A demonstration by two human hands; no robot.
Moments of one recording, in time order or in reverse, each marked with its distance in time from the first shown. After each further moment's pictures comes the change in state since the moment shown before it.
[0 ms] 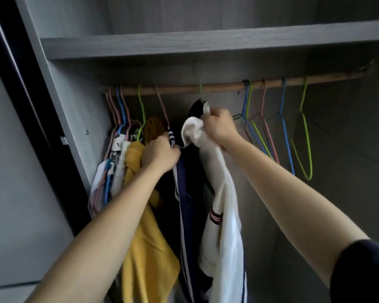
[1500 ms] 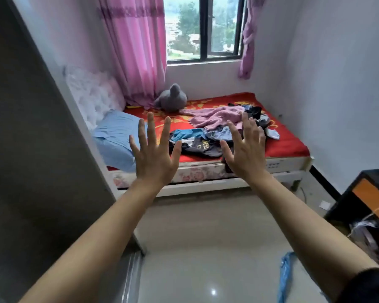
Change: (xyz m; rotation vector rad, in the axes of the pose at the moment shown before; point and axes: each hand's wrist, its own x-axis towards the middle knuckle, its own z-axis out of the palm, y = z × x) left_hand -0.476 0.297 0.074 -0.562 -0.392 1.296; right_hand -0.686 0.015 -0.303 -1.604 0.992 0.808
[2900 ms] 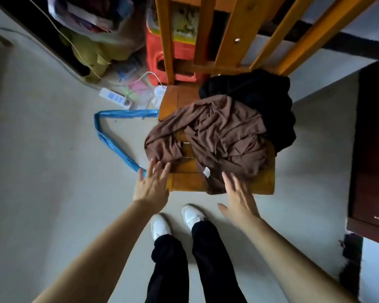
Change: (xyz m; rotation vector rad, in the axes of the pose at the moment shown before) left_hand -0.515 0.502 0.508 0.039 -1.238 1.490; right_hand -0.757 0.352 0.106 0.080 -0.832 1.693
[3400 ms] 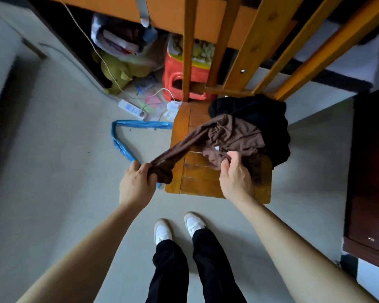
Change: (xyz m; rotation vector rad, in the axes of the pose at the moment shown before) left_hand -0.057 -0.034 -0.066 -0.440 0.445 -0.268; right_hand -0.013 -0.070 -0.102 0.460 0.510 -0.026
